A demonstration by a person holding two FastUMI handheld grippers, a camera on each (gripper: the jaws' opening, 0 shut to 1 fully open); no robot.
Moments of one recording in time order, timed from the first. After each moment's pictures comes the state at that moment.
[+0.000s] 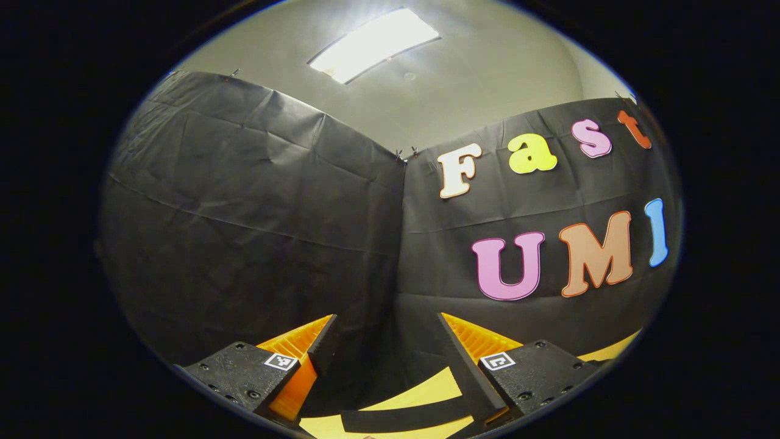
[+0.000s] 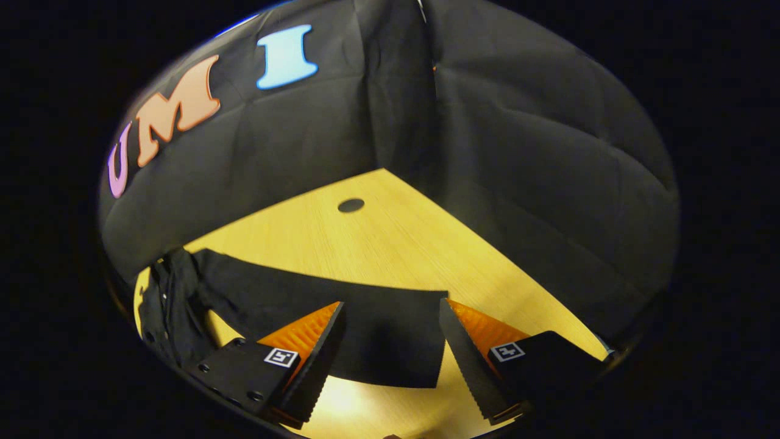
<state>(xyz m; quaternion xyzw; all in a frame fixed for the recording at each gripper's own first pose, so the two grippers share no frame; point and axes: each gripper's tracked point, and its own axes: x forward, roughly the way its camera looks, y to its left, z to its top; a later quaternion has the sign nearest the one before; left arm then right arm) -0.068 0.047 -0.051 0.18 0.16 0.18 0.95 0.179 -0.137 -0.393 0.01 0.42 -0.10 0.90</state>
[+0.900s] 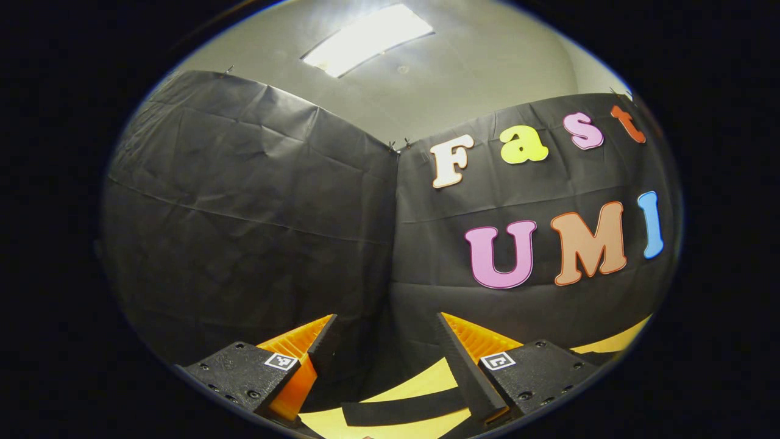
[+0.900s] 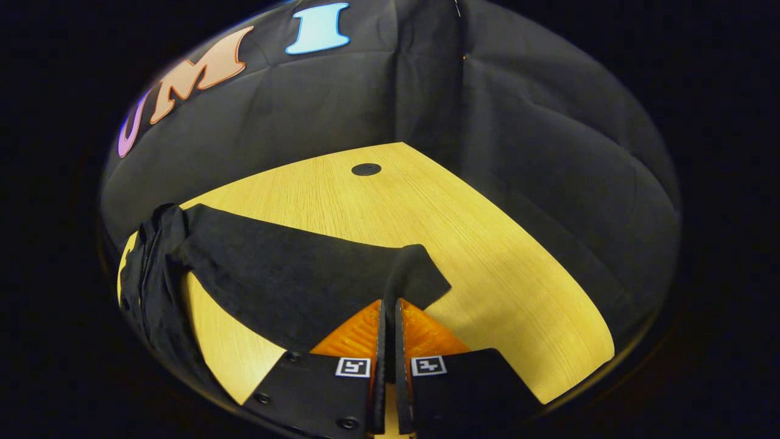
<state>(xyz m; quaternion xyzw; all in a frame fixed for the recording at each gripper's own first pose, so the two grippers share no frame) -0.096 0.048 -0.055 0.18 0.18 0.17 0.95 0.185 -0.098 -0.418 -0.03 0.44 -0.07 0.89</state>
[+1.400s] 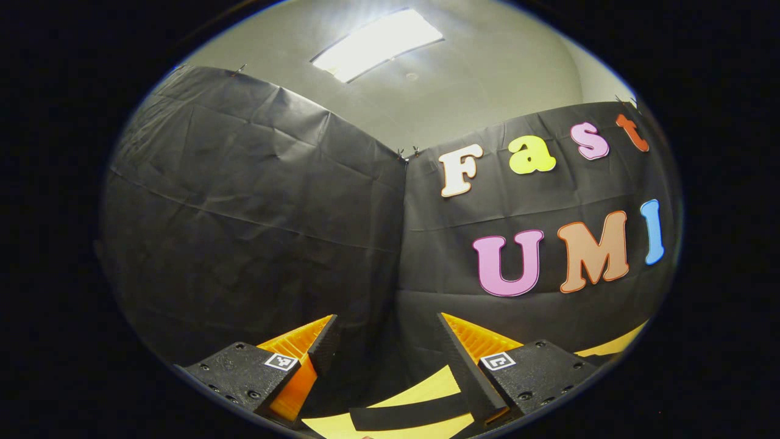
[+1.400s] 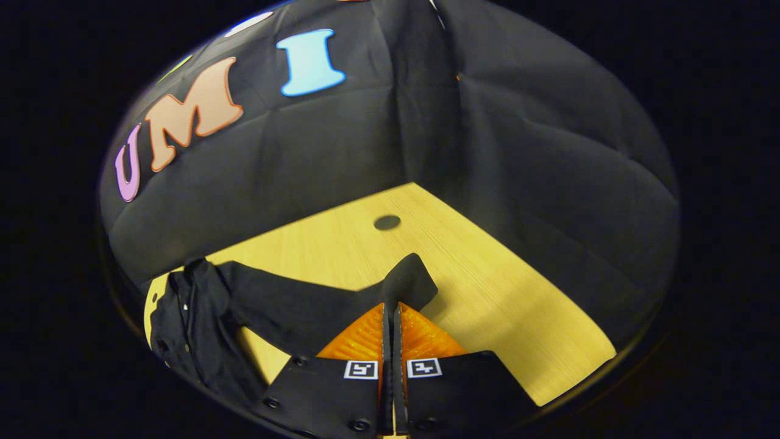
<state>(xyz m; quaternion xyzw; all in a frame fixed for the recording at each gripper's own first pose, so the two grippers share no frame) -0.106 0.084 -0.040 0.16 0.16 0.19 0.96 0.231 -0.036 -0.307 0.00 0.36 -0.04 0.93</state>
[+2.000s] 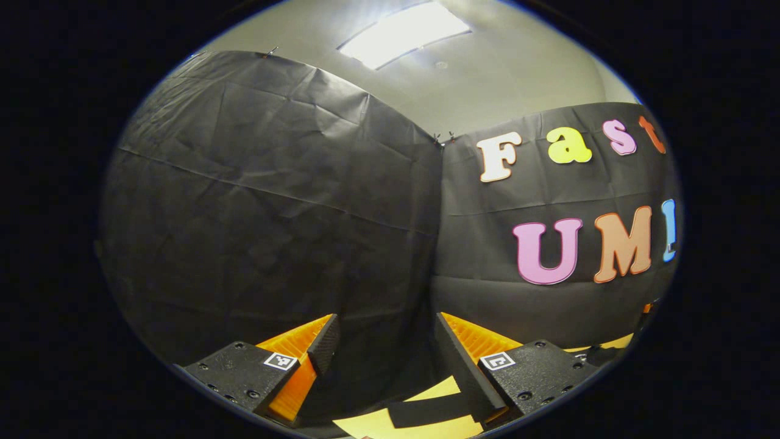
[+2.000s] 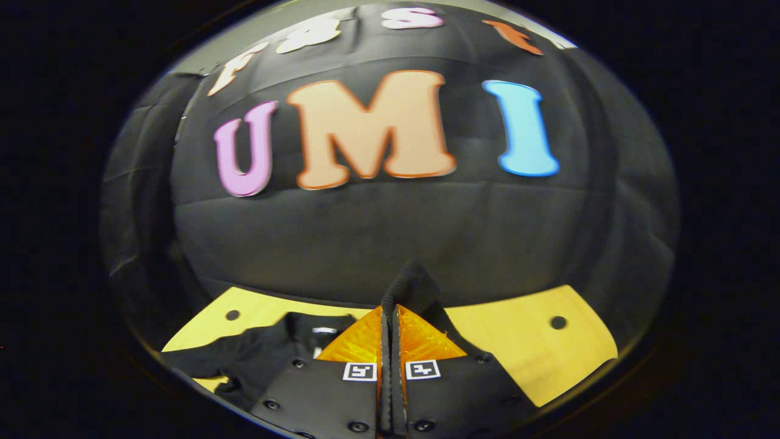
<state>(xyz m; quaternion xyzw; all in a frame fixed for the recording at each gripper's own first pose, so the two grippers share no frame) -0.153 0.201 -0.029 0.17 0.19 0.26 0.93 0.264 0.361 -0.237 -0.10 0.25 0.22 0.94</state>
